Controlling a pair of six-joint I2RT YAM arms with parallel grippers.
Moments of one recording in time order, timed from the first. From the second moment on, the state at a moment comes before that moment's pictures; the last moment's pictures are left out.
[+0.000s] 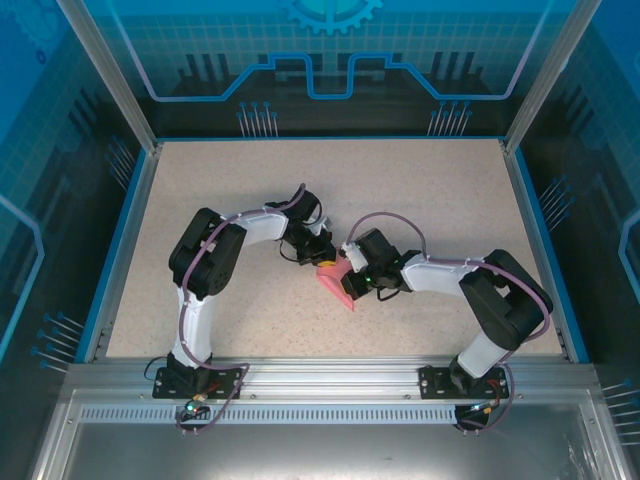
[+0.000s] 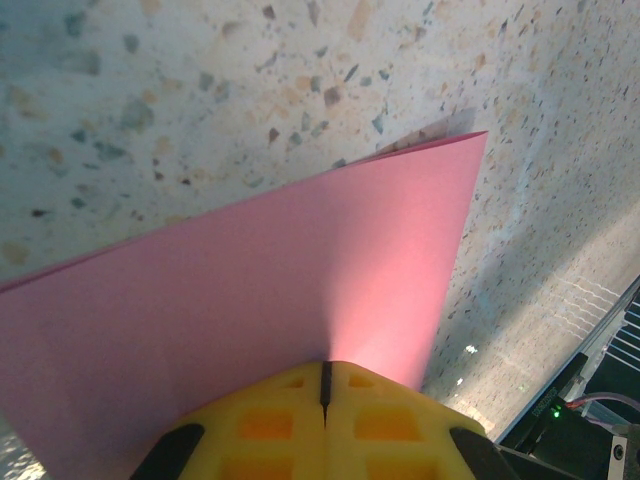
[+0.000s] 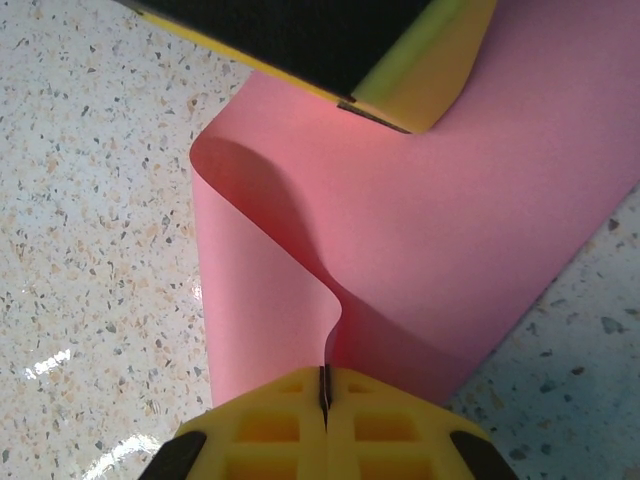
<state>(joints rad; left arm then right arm) -0.48 2.10 1.33 -0.49 0.65 -0.61 0.66 1.63 0.75 -0.15 -0.28 0.20</state>
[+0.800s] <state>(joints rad) -0.48 2.10 1.33 -0.49 0.65 -0.61 0.66 1.66 0.78 -0.17 -0.27 0.20</state>
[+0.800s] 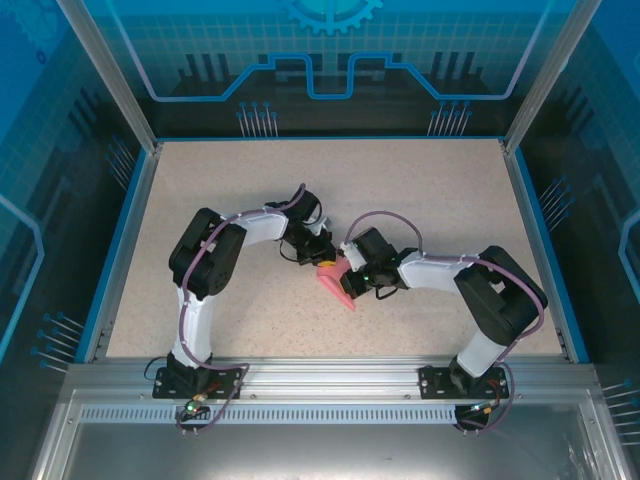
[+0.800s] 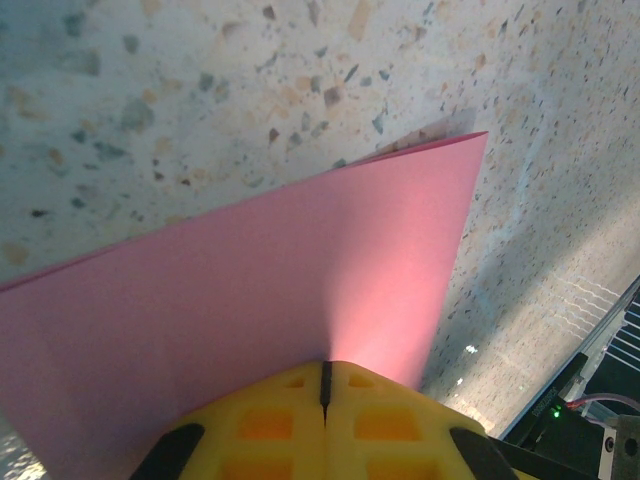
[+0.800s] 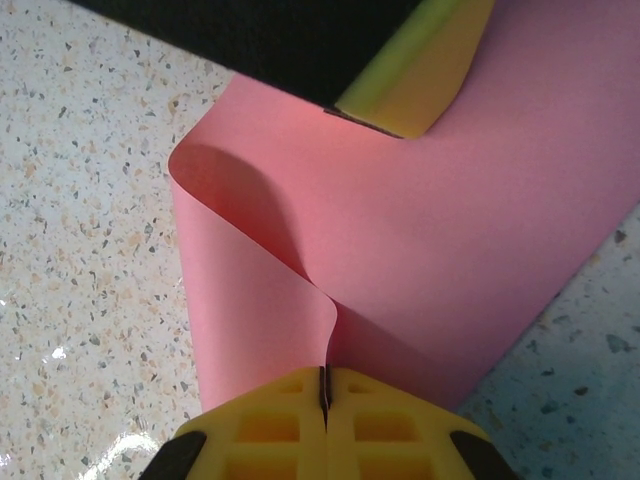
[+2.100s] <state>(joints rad) -0.44 1.91 1.27 -0.56 0.59 -0.56 0.66 1.67 0.78 -0.18 -0.28 0.21</state>
